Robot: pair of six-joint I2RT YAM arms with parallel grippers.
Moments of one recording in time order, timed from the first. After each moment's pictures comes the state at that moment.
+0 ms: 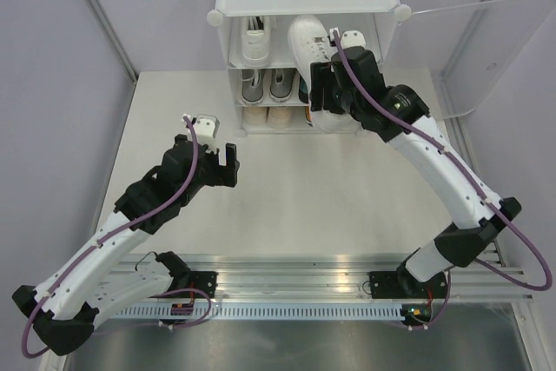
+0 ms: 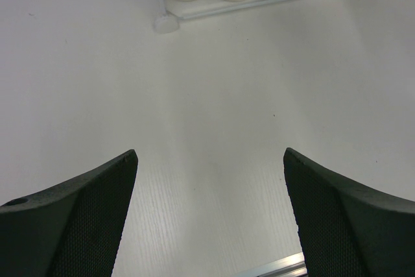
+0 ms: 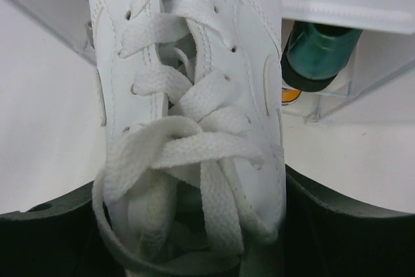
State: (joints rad) left arm -0.70 0.85 1.00 -0.65 -0.36 -0.27; right arm 0.68 1.52 1.85 -0.85 0.37 0.33
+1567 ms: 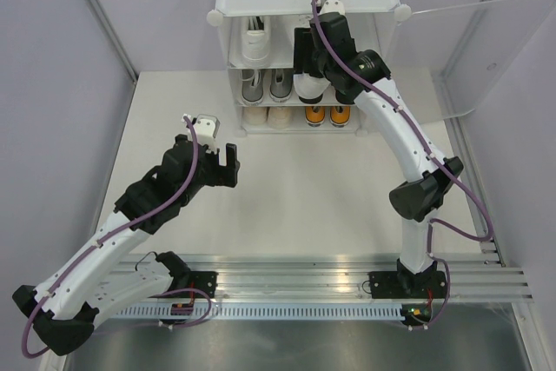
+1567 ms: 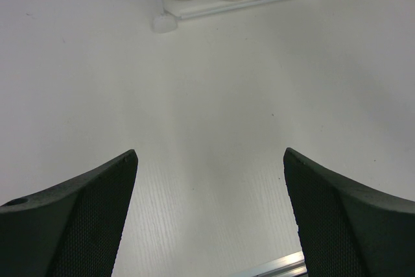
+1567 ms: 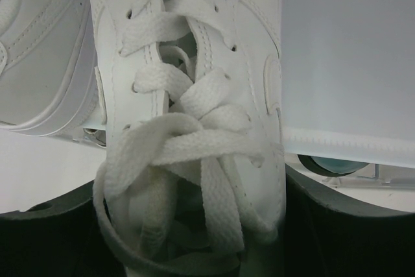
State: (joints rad) left arm -0.70 0.85 1.00 -0.65 -0.36 -0.27; right arm 0.58 1.97 2.34 -0.83 0.35 0.32
